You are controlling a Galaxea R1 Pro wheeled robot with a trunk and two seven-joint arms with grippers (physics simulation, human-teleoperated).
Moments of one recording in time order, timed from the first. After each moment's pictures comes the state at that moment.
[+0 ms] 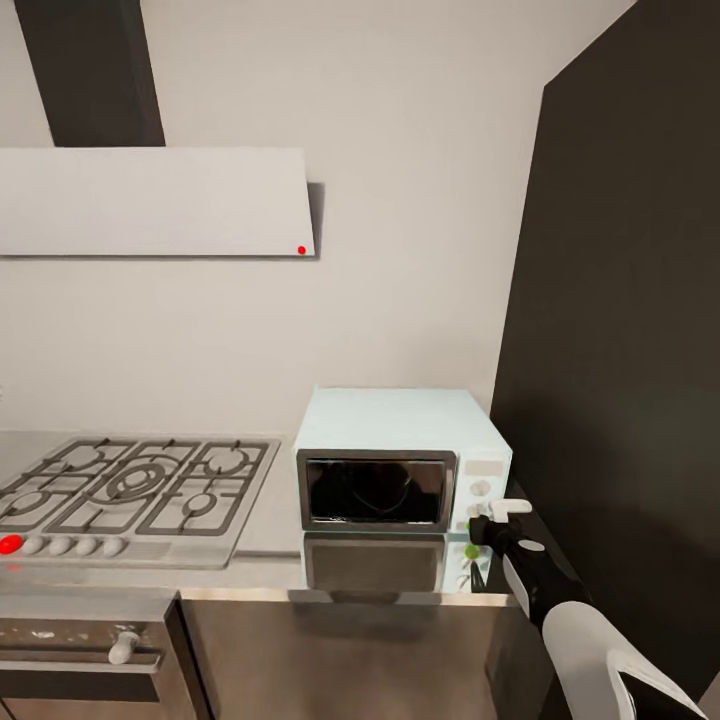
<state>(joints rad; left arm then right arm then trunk) -0.23 -0.09 -0.23 0.00 0.64 -0.01 0.21 -0.74 0.01 -0.45 -0.41 0.40 0.02 0.13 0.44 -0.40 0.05</state>
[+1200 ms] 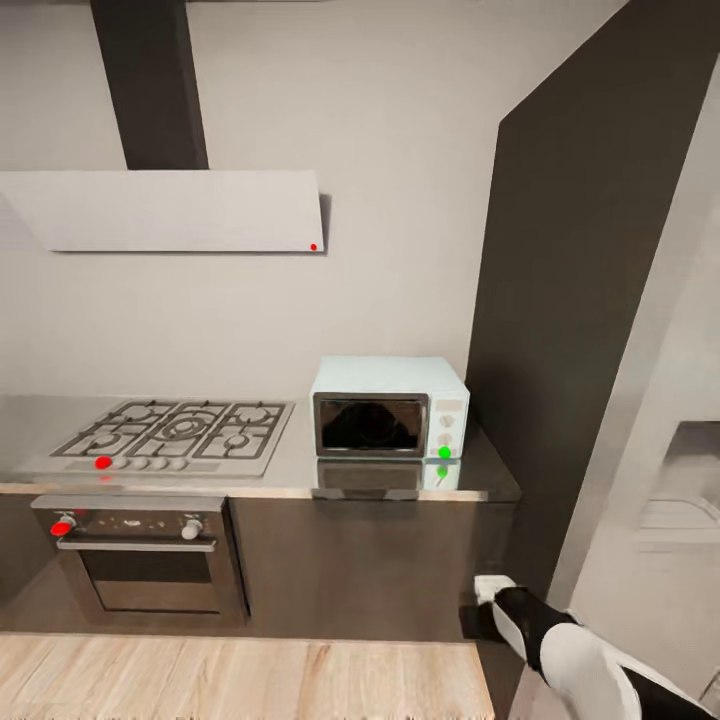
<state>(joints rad) -0.23 -0.10 -0.23 0.00 0.64 -0.01 0.21 -0.75 -0.01 -0.45 -0.09 0.49 0.35 0.12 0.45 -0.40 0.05</state>
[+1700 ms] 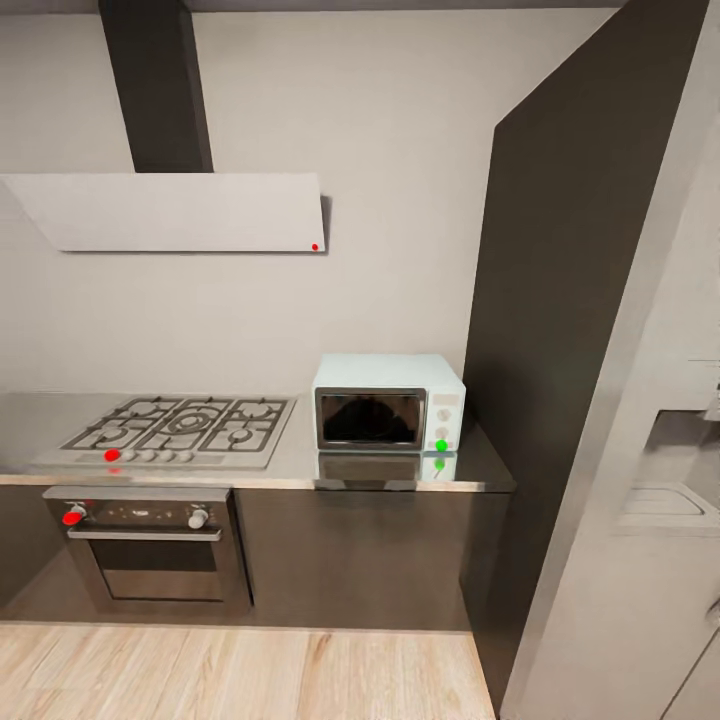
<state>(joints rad) -0.23 -0.08 -0.23 0.00 0.63 0.00 0.13 -0.19 -0.05 -0.45 0.03 0.48 -0.11 0.08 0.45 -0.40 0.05</state>
